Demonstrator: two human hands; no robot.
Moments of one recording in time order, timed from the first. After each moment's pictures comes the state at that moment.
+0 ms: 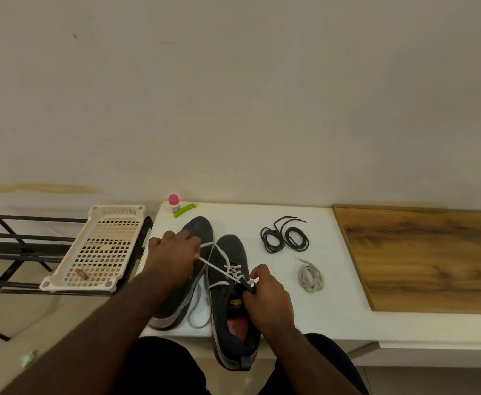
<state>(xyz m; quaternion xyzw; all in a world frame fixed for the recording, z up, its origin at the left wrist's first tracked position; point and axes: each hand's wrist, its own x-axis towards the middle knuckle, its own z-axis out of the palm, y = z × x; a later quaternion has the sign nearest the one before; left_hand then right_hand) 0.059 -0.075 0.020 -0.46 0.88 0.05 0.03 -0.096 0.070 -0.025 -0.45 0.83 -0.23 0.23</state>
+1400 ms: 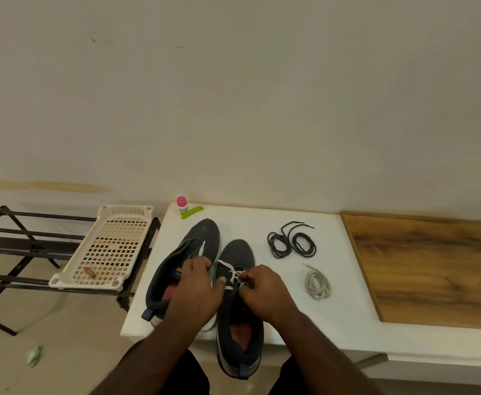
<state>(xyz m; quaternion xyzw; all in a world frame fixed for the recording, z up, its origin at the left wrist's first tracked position) 0.056 -0.016 -0.015 -0.56 0.75 0.31 -0.19 -0.107 0.039 -0.025 -0.57 0.75 -0.22 0.23</state>
